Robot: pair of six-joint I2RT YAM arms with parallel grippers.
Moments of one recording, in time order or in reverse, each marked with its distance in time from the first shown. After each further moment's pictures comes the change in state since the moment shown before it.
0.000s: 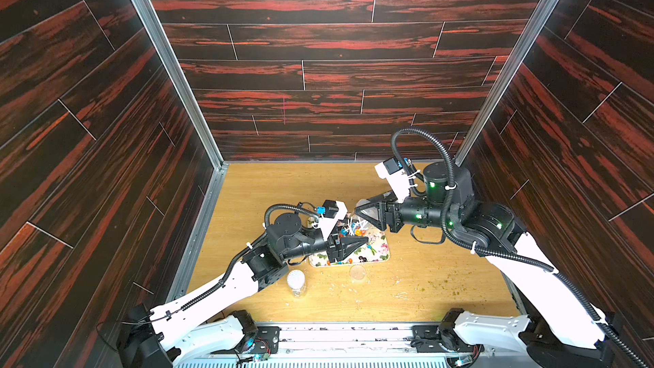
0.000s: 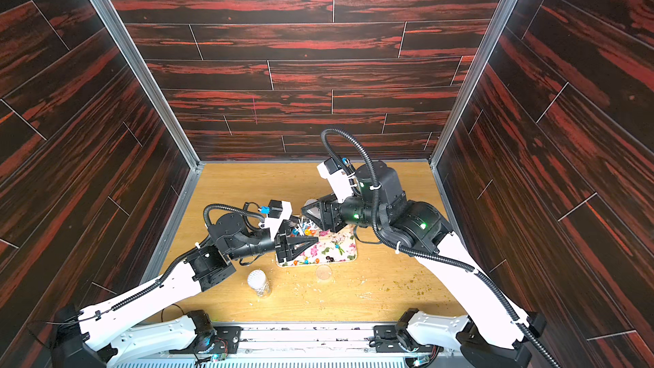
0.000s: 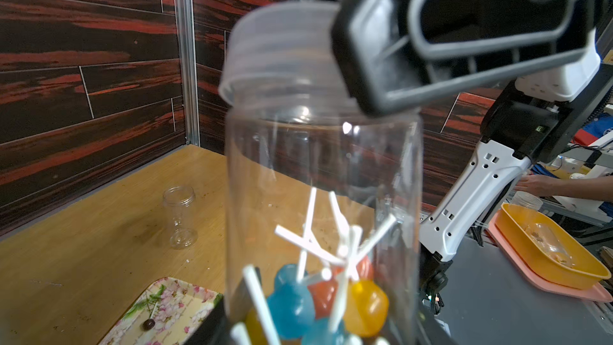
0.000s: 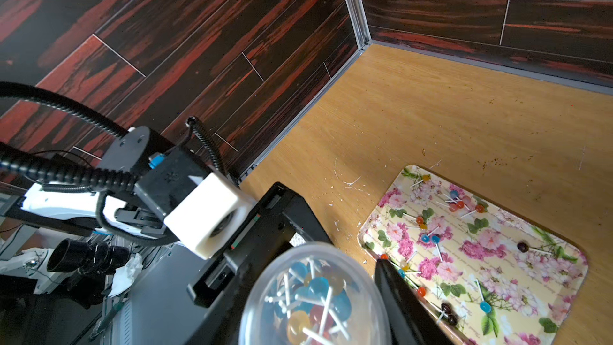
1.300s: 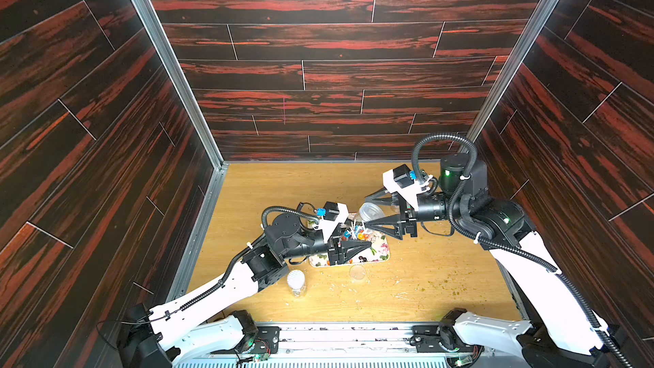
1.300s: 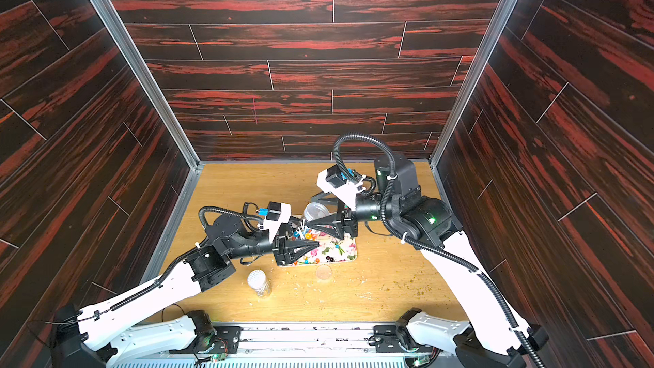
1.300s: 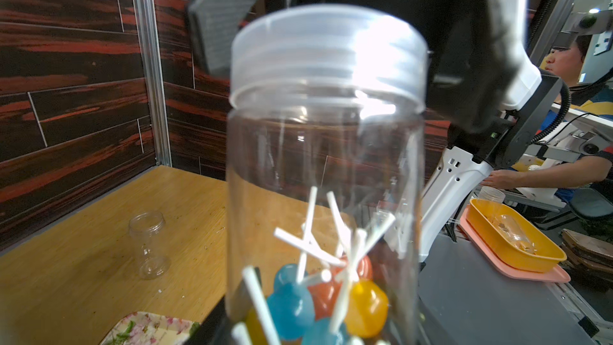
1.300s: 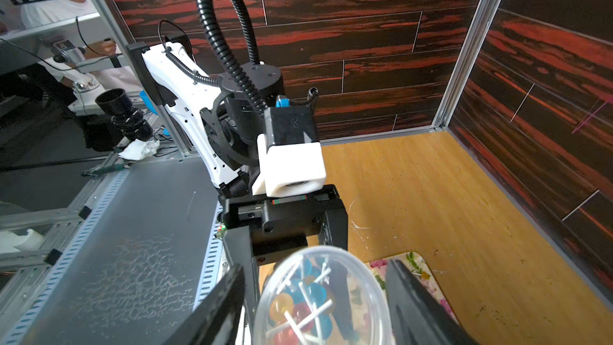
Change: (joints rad) left arm -0.007 0.000 0.014 0.035 0.073 -0.009; right arm -0.176 -0.016 -0.018 0.040 -0.502 -0.605
